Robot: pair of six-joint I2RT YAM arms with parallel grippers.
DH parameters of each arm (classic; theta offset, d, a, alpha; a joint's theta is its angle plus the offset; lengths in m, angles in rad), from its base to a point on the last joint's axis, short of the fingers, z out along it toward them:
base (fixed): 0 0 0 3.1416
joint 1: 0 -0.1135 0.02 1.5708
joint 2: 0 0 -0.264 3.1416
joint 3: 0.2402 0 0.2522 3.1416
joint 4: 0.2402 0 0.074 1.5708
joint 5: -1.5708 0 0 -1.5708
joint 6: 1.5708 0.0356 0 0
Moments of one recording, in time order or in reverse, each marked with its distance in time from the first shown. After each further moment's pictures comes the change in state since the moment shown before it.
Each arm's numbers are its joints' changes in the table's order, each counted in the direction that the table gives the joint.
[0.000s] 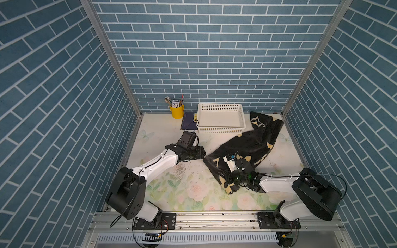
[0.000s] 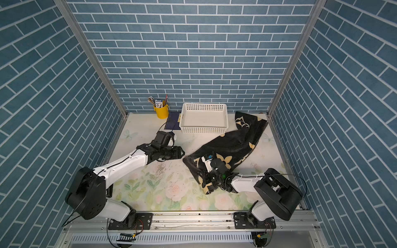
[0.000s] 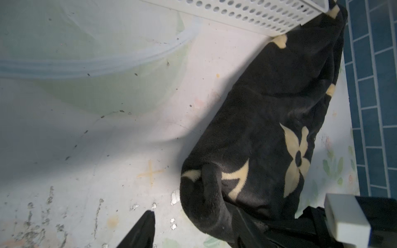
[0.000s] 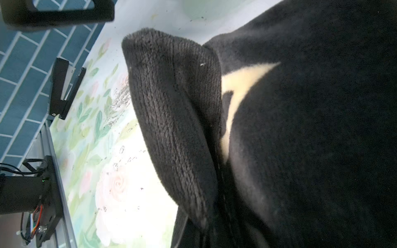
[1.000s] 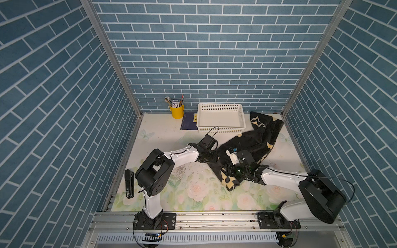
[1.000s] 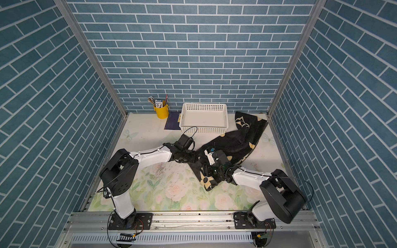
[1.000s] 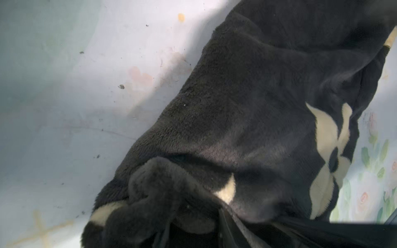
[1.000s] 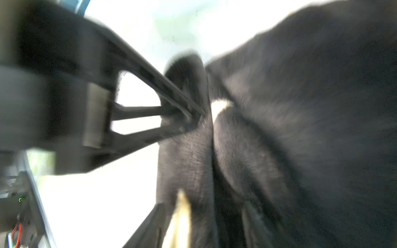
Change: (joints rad) left arm 0.151 0.365 0.200 -0.043 0.043 -0.062; right arm 0.049 -0.099 0.171 0.356 -0.074 -0.111
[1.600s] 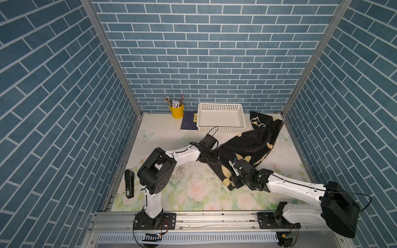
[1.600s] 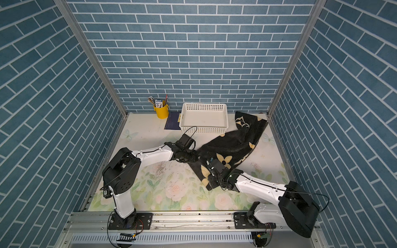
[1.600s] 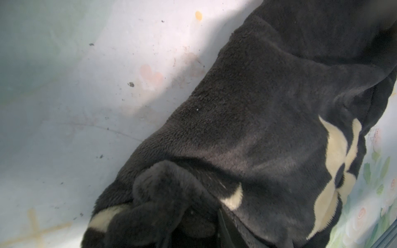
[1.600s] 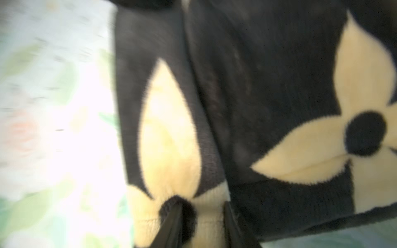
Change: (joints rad) left arm -0.007 0.024 0.021 0.018 0.009 -0.061; right arm -0.146 -0.091 -0.005 0.425 -0.302 -0.010
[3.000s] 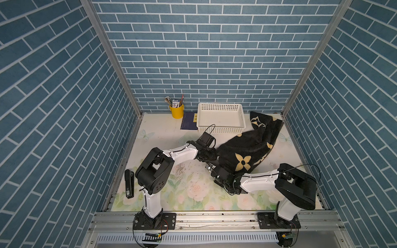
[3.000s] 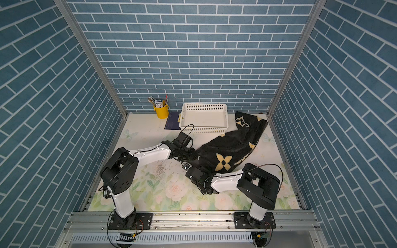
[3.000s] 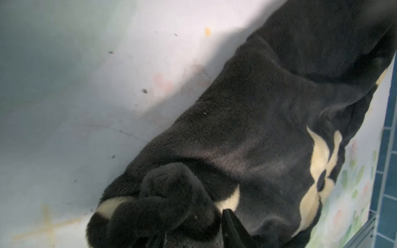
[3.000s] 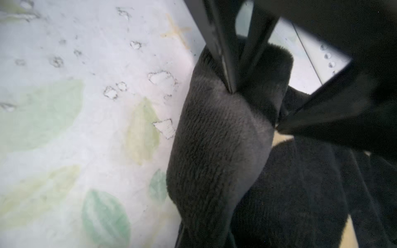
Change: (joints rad) left arm -0.062 -0.039 0.000 0.007 -0.048 -0.031; right arm -0.232 0.399 0.137 -0.417 -0.341 -0.446
